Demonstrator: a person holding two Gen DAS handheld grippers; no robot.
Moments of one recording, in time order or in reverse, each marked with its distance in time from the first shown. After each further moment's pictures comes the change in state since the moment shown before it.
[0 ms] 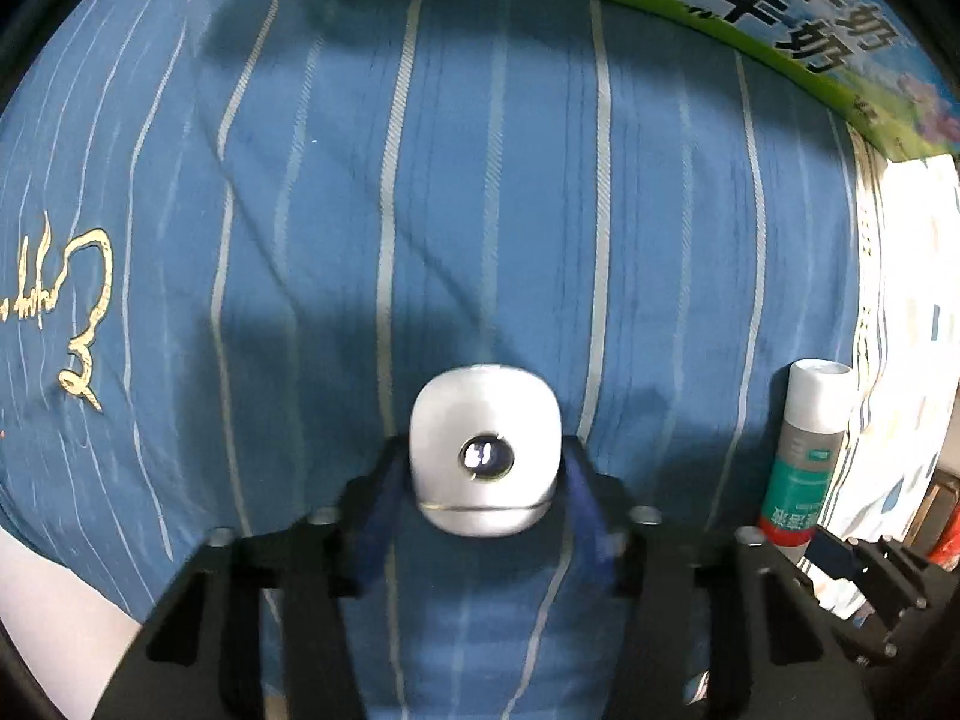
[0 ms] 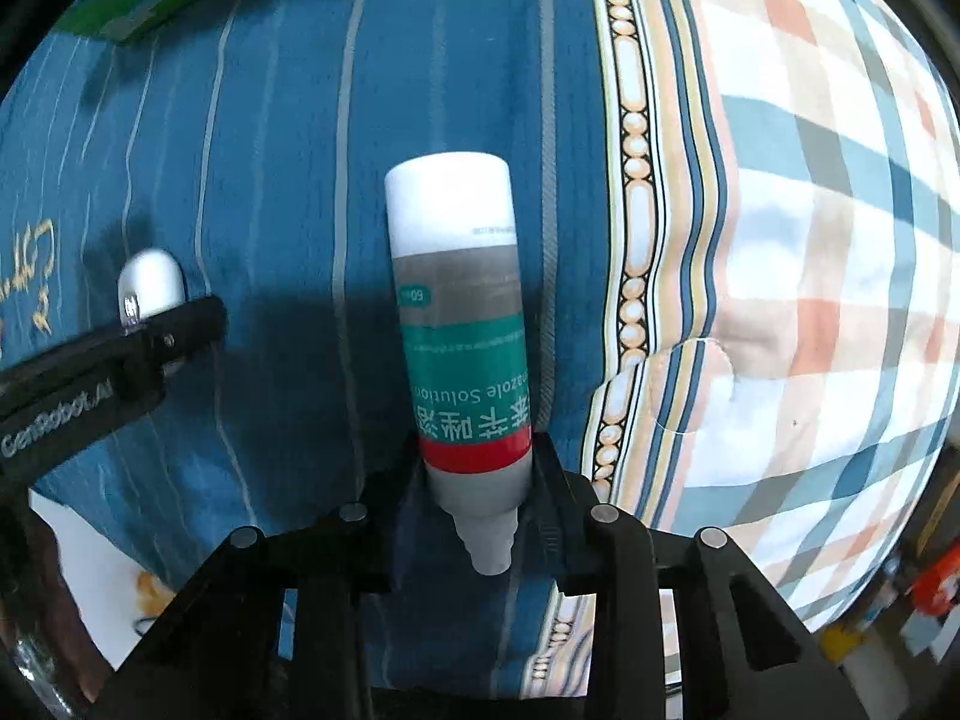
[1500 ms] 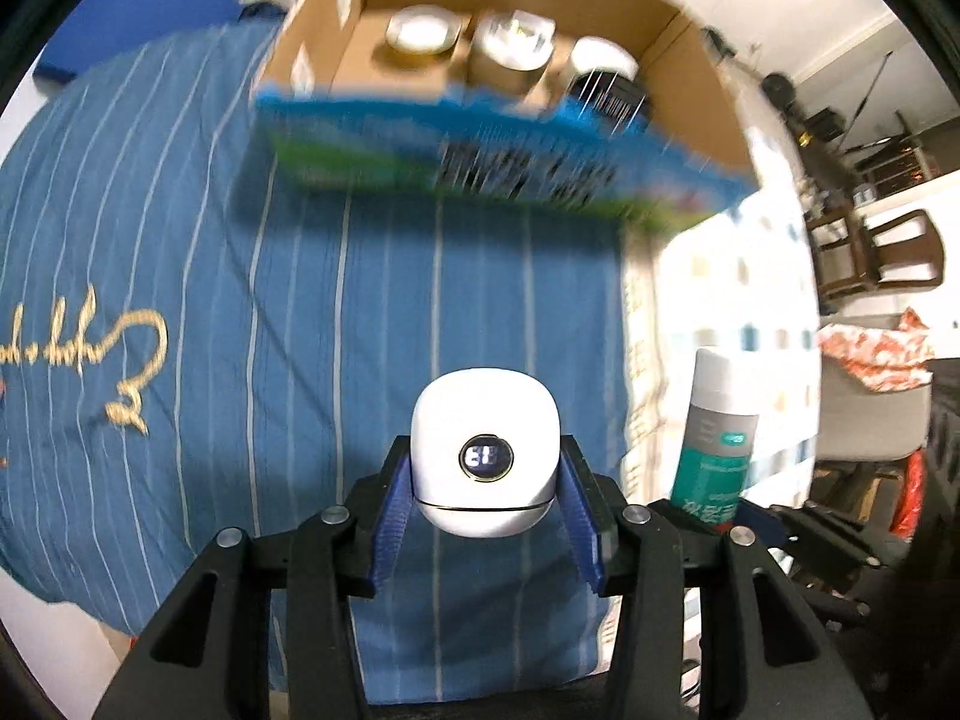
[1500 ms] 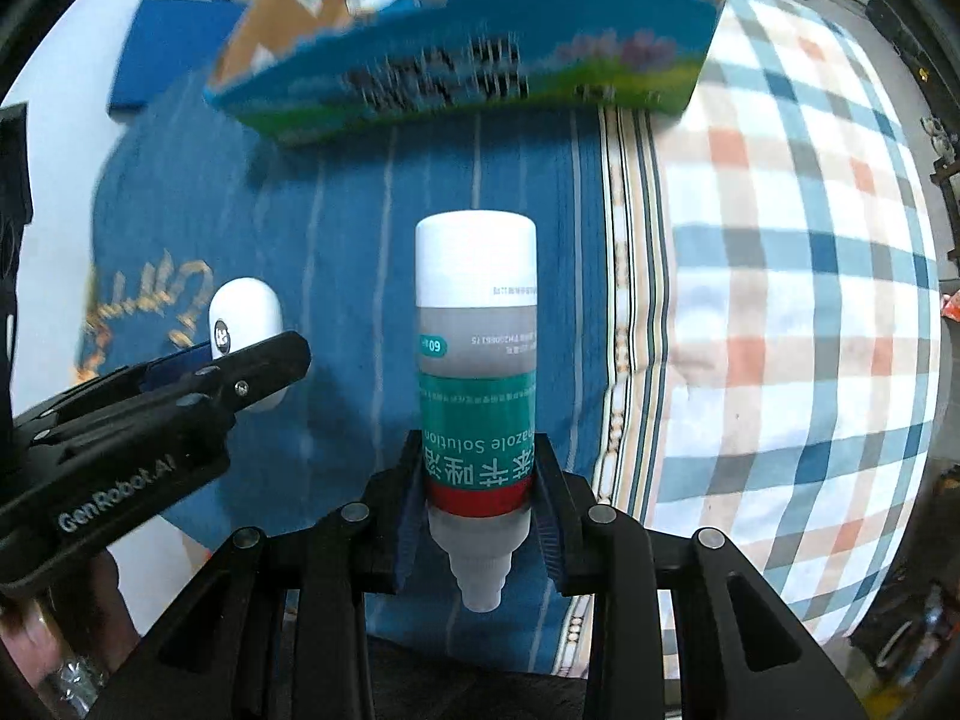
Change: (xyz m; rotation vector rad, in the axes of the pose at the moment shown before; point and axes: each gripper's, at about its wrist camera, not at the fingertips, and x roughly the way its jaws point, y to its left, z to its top) left arm -0.151 -0.024 -0.045 0.068 -0.255 -0.210; right arm -0.161 -0.015 -0.051 -0.010 -0.295 0.208
